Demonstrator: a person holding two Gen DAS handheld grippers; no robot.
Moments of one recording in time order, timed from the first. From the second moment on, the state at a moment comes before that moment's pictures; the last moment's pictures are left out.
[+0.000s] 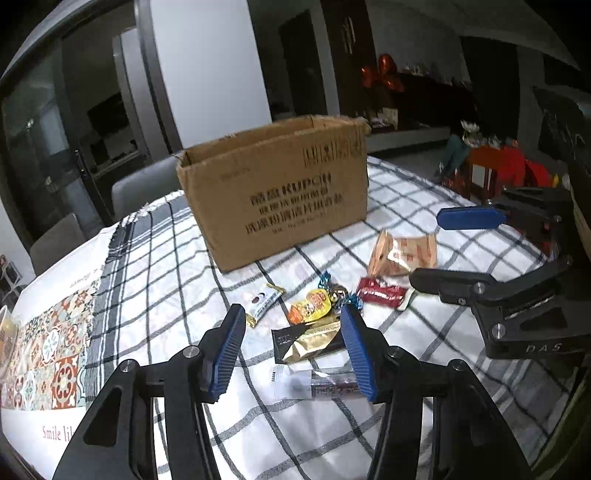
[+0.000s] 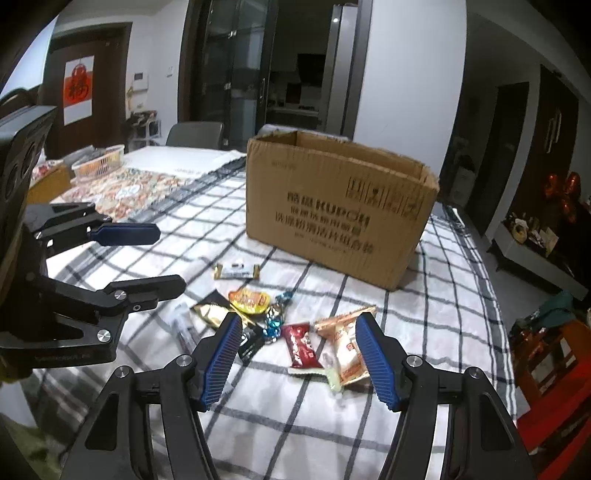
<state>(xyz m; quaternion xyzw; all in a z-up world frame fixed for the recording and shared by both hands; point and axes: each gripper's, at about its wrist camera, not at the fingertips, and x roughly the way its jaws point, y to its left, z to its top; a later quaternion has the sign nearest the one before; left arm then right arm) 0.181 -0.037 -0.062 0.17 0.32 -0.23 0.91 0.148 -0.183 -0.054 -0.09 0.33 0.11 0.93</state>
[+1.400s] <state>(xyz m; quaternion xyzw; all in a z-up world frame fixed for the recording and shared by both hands) 0.267 -0.073 -0.132 0.19 0.40 -0.31 0.84 0.210 -0.190 -0.126 -0.05 0.41 0.14 0.90</state>
